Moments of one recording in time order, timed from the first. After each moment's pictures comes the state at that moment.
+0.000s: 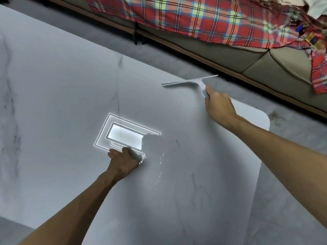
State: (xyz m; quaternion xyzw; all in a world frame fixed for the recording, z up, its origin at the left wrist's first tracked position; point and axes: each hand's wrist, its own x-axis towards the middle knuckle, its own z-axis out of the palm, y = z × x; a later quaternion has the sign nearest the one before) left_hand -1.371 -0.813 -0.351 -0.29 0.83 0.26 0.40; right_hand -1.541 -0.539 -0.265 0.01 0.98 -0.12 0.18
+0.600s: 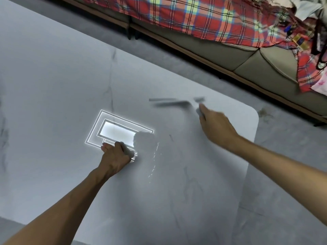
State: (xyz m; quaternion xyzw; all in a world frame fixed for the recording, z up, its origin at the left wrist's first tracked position) left_hand -1.360 -0.817 -0.351 -0.27 0.85 0.27 0.37; right_hand -1.463 -0.532 -0.234 -0.03 0.96 -0.12 0.25
